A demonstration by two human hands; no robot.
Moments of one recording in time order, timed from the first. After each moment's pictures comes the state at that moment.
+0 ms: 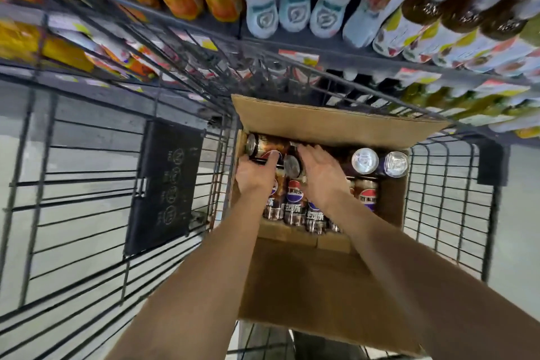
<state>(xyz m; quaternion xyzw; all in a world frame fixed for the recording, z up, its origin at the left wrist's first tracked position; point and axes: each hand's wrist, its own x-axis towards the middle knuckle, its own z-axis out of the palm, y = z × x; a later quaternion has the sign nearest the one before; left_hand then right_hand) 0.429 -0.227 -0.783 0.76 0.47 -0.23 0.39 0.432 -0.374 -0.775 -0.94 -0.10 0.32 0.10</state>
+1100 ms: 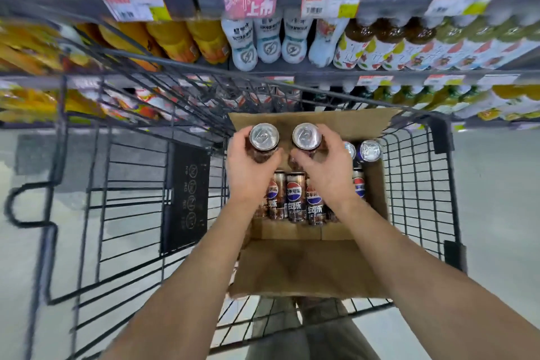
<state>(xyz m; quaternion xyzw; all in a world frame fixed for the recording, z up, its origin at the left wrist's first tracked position) 0.418 -0.207 -0.669 0.83 0.19 -0.02 0.53 0.411 -0.366 -0.649 -0.83 0.18 0.06 0.53</state>
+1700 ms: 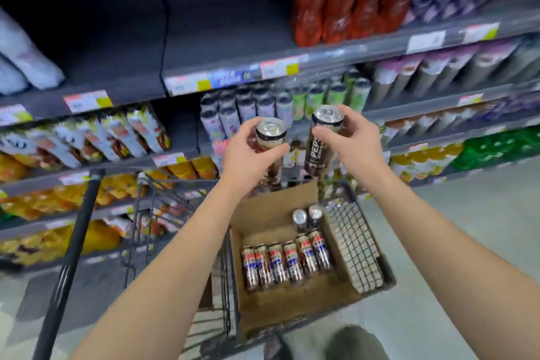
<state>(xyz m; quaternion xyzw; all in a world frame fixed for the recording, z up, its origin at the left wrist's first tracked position) 0.422 -0.270 -0.332 0.82 -0.11 -0.03 0.56 0.370 -0.483 -0.319 -0.79 0.13 -0.15 0.58</state>
